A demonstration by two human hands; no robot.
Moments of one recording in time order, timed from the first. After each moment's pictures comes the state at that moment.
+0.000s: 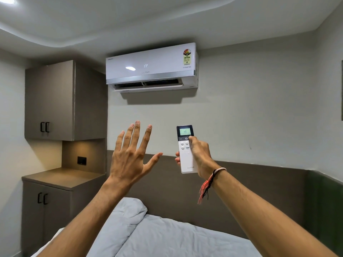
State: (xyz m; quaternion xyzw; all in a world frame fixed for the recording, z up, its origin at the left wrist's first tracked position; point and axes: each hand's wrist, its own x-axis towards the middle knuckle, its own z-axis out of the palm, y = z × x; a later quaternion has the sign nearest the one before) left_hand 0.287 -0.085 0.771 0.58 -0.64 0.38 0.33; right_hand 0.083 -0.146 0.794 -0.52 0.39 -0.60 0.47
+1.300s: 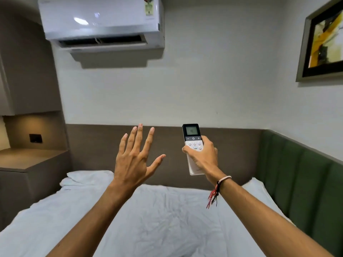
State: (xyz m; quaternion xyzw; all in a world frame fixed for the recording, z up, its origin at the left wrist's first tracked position) left_hand 0.176 -0.138 0.677 0.54 -0.72 0.29 0.33; right_hand -0.043 -0.151 0.684 -0.56 0.52 -0.61 0.18
